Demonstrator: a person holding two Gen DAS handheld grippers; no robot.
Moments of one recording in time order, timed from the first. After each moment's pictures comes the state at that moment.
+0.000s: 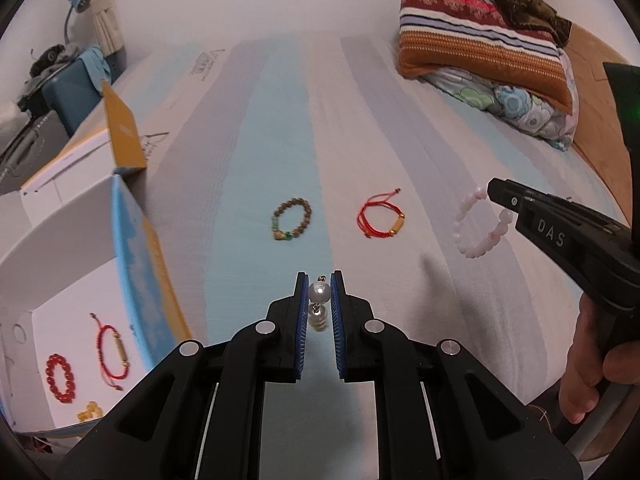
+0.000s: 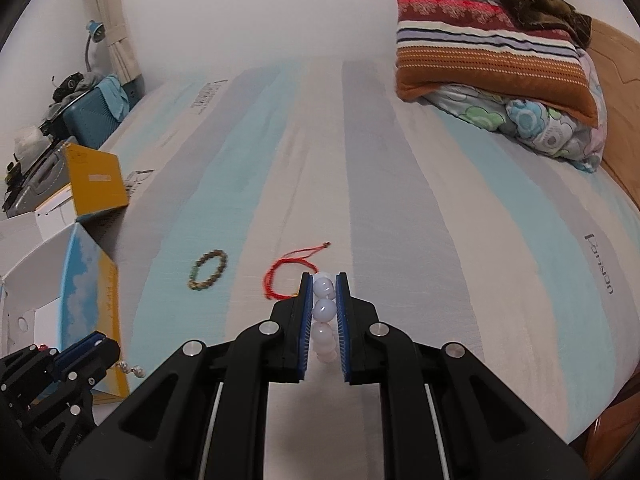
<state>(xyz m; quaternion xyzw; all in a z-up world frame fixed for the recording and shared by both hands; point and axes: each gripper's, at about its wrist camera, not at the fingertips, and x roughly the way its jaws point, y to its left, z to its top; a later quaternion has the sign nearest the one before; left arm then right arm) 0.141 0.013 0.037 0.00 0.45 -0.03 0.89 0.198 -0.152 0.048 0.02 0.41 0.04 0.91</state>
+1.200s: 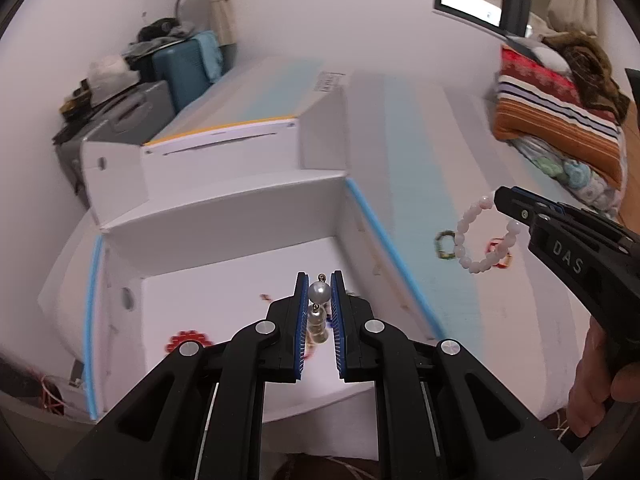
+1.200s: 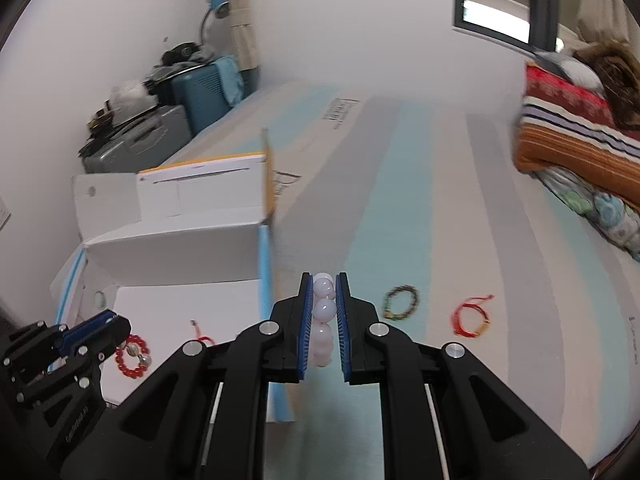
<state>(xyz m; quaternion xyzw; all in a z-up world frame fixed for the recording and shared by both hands) 0.056 0.213 0.092 -0.05 0.40 0.10 0.91 0.142 0.074 0.113 -0.06 0.36 0.19 0.91</state>
